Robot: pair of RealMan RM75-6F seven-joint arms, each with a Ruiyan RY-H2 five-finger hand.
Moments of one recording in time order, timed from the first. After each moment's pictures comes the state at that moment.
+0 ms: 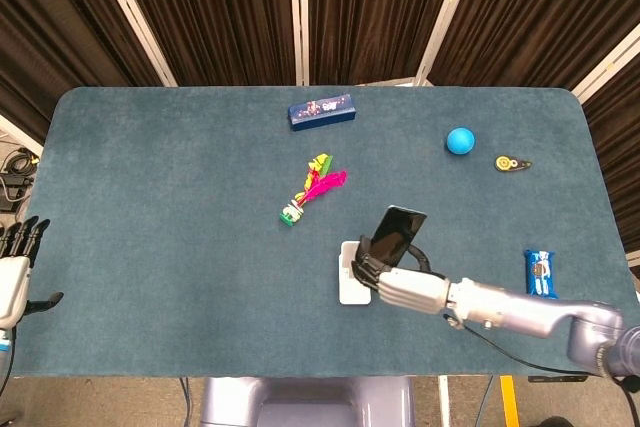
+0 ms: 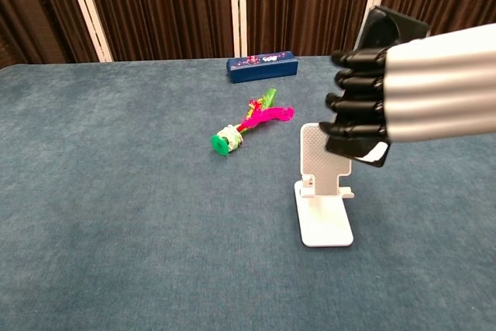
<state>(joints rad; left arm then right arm) -0.14 -1.06 -0.07 -1.78 1.24 1.36 0.31 0.88 -1.13 -0.06 -1.46 -2.20 1.08 -0.95</state>
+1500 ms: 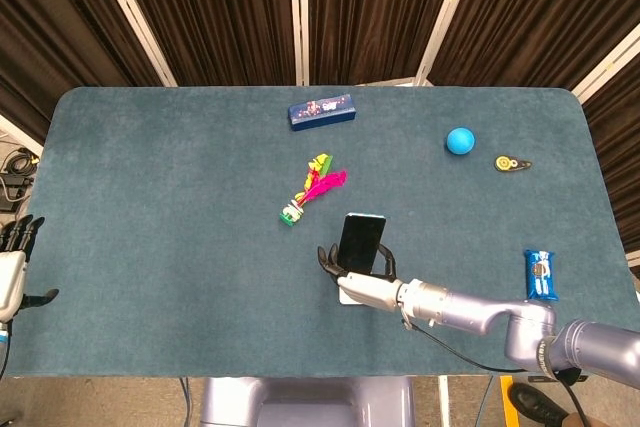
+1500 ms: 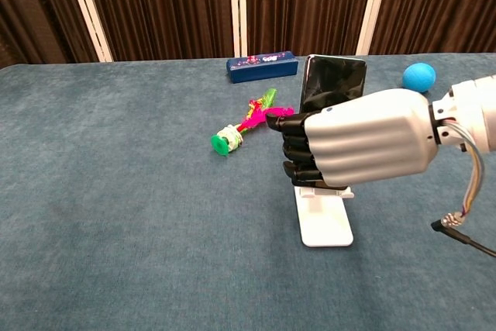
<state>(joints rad) -0.17 -1.06 -0.08 -1.74 1.17 1.30 0.29 0.92 -1.25 0.08 -1.57 -2.08 0.64 -1.23</state>
